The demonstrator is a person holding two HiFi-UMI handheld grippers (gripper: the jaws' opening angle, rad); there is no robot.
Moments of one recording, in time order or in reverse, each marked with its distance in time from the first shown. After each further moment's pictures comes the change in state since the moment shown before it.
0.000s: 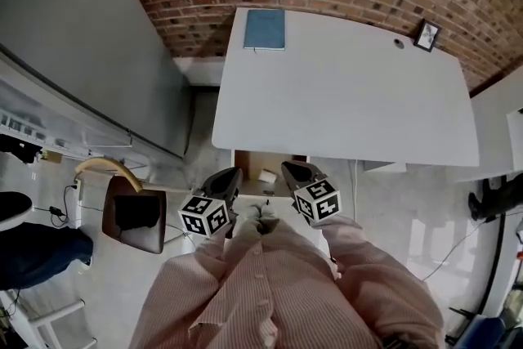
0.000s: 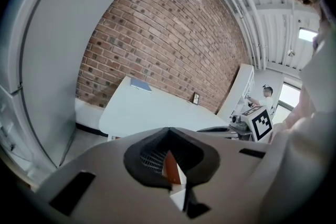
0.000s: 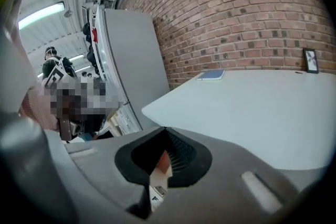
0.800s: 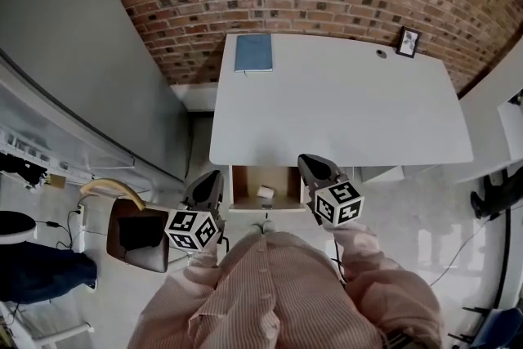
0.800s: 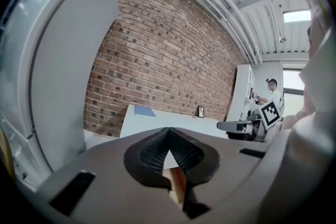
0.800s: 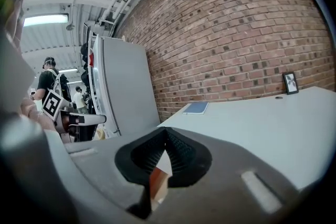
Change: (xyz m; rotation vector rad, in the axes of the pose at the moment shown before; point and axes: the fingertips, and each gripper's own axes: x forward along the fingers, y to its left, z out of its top) left arm -0.043 -0.011 0.074 0.160 -0.191 0.088; right arm -0.084 -0.029 0.086 0.012 -0.285 -0.110
